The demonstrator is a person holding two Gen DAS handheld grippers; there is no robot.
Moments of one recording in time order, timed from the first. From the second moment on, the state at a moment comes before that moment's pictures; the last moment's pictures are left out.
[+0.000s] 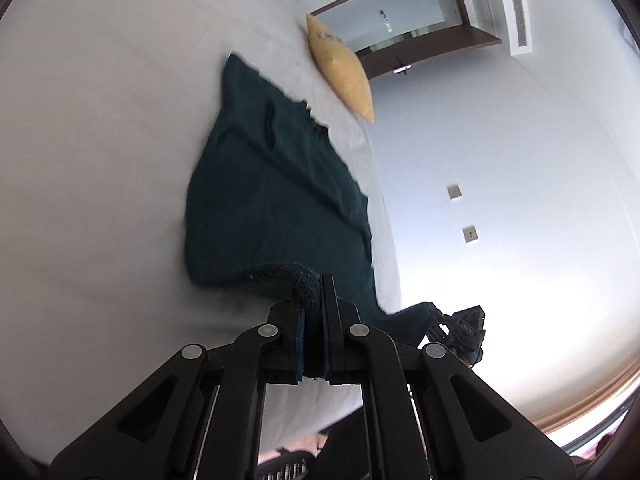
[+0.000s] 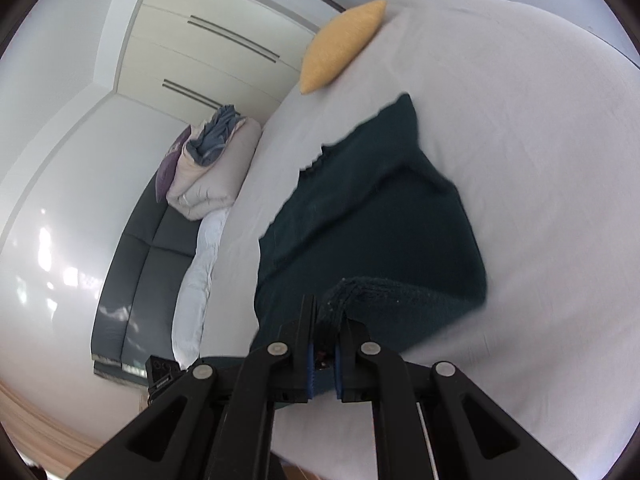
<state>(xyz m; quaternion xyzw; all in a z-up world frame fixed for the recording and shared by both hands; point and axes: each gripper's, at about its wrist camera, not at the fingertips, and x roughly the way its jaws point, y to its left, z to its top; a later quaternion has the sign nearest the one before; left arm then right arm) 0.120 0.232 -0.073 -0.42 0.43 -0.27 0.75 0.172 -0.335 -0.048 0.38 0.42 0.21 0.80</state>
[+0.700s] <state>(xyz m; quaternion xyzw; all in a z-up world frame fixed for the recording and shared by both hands) 0.384 0.231 -0.080 -0.44 0.43 -0.20 0.76 0.398 -0.328 -0.072 0.39 0.42 0.15 0.81</state>
